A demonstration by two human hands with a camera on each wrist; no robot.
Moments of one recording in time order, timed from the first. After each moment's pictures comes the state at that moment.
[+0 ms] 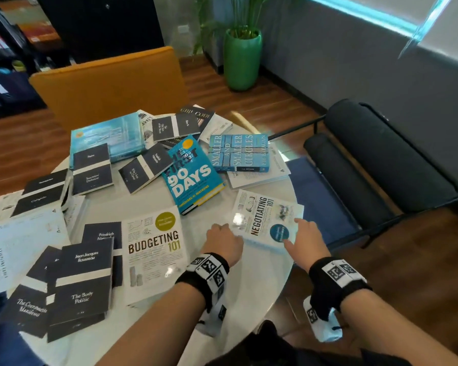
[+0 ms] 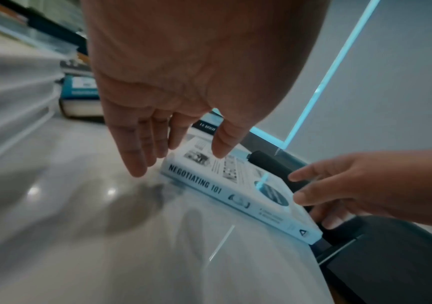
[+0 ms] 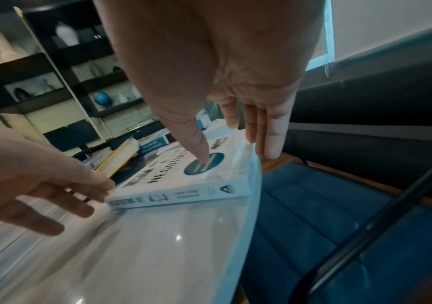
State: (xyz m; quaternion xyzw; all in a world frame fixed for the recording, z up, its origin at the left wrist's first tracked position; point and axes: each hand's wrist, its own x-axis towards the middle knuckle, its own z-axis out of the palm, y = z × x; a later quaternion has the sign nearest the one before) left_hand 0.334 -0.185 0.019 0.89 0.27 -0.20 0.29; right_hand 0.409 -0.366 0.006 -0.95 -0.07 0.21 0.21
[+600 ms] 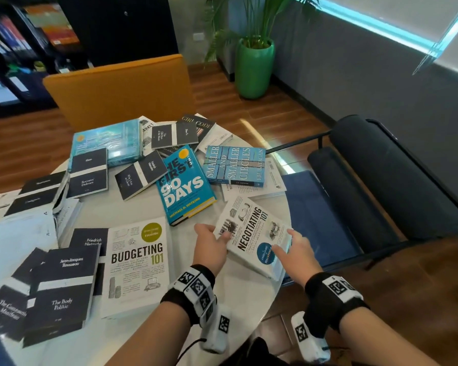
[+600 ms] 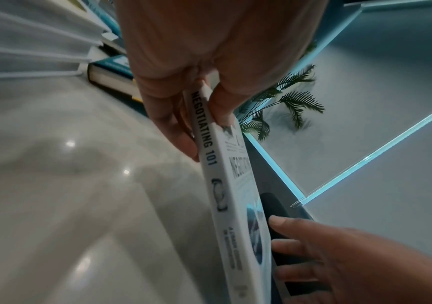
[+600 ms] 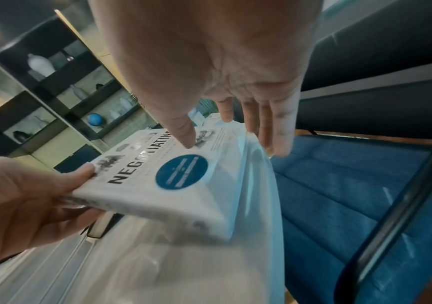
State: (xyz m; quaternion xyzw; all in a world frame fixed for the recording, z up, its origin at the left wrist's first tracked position) left_hand 0.358 -0.193 0.014 0.70 0.42 0.05 0.57; right_hand 0.441 -0.375 -0.007 -0.90 -0.02 0.28 0.34
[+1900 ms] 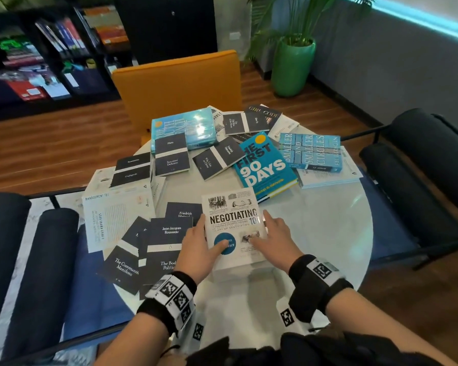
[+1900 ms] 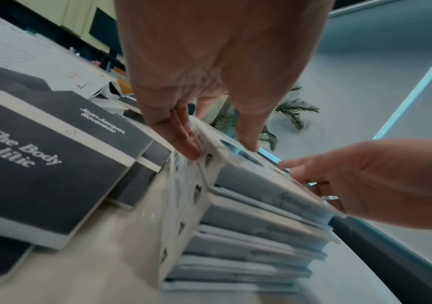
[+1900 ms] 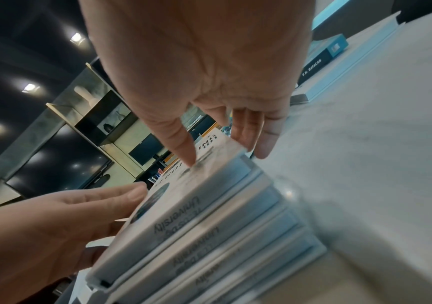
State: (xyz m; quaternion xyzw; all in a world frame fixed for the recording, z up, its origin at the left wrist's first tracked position) left_hand 0.167 -0.009 0.016 0.84 0.33 0.00 0.44; right_hand 0.286 -0.169 0.039 -0.87 -0.20 0.29 0.36
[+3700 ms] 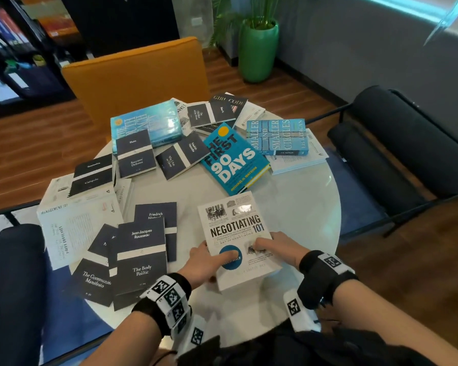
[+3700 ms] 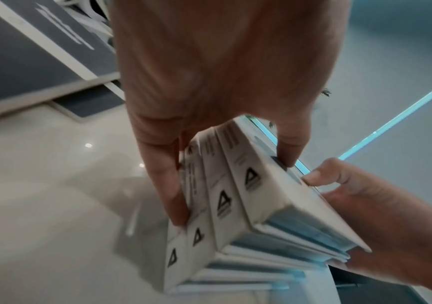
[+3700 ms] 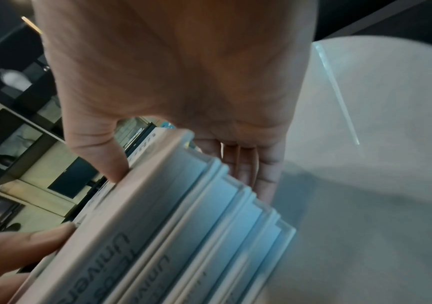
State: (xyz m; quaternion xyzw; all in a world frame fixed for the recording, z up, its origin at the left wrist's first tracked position) left_hand 0.189 -0.059 -0.006 0.73 0.33 -0.18 0.57; right_hand 0.308 -0.240 -0.002 -0.75 -0.06 0.48 0.44
